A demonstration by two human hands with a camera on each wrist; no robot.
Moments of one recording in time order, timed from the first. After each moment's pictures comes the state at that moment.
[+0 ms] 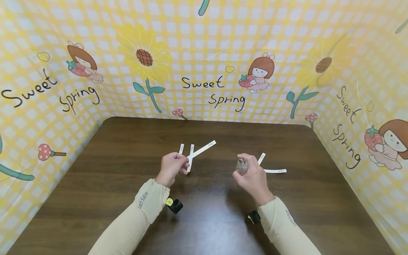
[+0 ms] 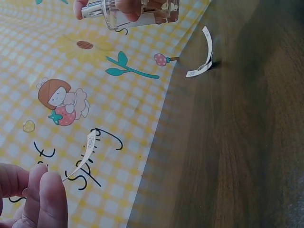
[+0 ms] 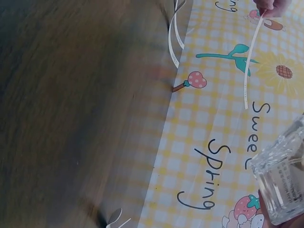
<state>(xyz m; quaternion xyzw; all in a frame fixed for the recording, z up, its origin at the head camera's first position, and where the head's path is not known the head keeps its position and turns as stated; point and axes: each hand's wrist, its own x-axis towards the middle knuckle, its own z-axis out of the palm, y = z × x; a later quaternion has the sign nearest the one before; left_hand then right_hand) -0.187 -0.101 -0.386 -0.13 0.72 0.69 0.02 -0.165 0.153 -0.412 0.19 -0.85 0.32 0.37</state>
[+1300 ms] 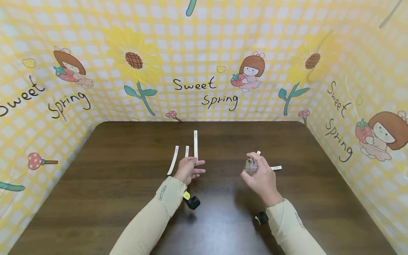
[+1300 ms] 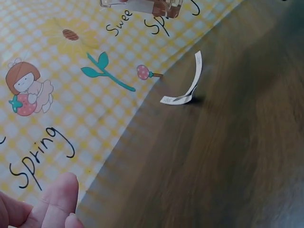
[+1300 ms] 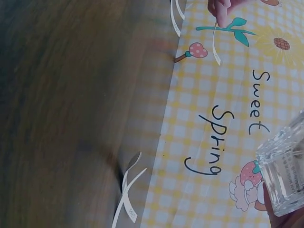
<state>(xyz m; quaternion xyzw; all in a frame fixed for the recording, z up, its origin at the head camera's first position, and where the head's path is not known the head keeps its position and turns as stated) -0.214 -0.049 -0.419 -0.16 0.65 0.73 0.14 -0.157 0.187 -0.412 0.13 -0.87 0.33 0.35</state>
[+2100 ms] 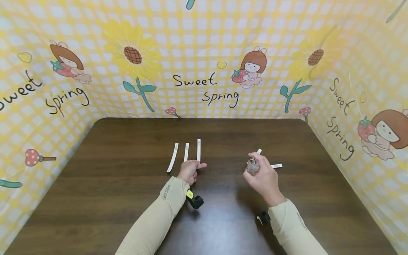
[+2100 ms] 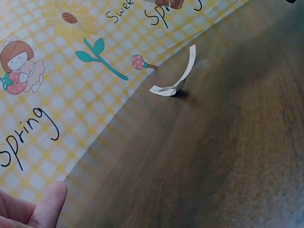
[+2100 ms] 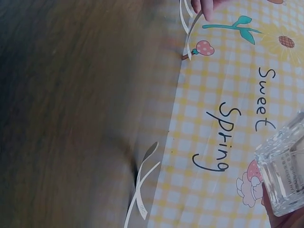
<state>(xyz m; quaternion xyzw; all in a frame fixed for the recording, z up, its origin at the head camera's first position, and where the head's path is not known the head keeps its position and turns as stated) -0.214 -0.041 -0.440 -0.22 0.63 0.73 0.15 -0.155 0.193 -0.417 0.12 -0.87 0.32 0.35</state>
